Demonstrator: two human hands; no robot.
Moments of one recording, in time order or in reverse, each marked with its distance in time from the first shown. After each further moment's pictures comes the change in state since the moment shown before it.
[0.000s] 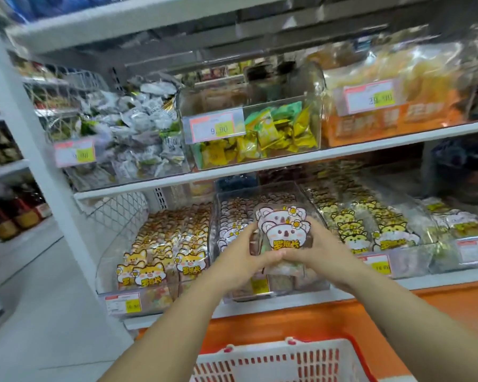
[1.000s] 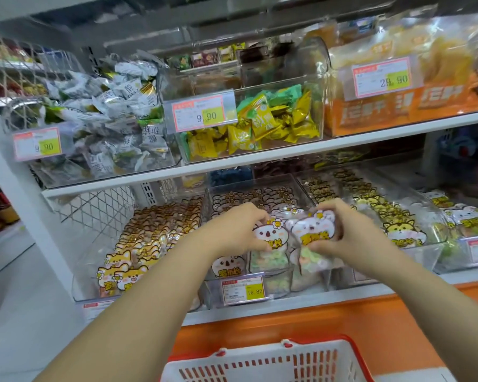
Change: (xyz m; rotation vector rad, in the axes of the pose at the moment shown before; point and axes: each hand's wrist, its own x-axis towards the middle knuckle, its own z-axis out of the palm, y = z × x) left_hand 0.054 0.039 -0.032 0.798 -0.212 0.130; right_hand 0.007 -0.002 -0.049 -0.572 0.175 -0.020
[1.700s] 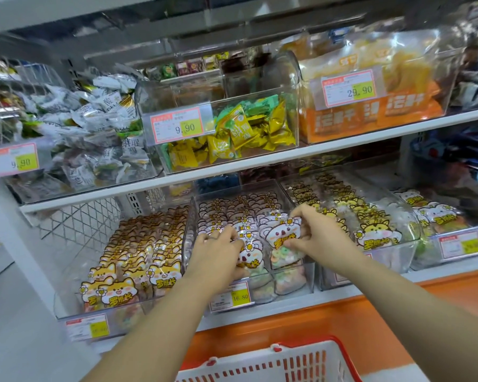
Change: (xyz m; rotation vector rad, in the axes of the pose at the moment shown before) left_hand -0.006 -0.007 0.061 0.387 0.153 -0.100; right_hand 0.022 0.012 0.020 0.069 -0.026 -0.072
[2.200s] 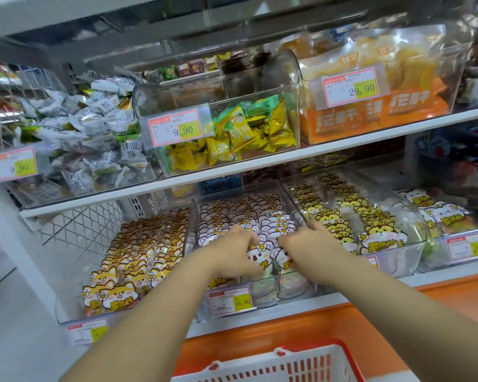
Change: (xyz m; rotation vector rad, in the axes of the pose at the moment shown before) left_hand 0.026 0.000 -0.022 -0.442 -0.292 0.004; right_hand 0.006 -0.016 0.018 -0.951 -0.199 -0.220
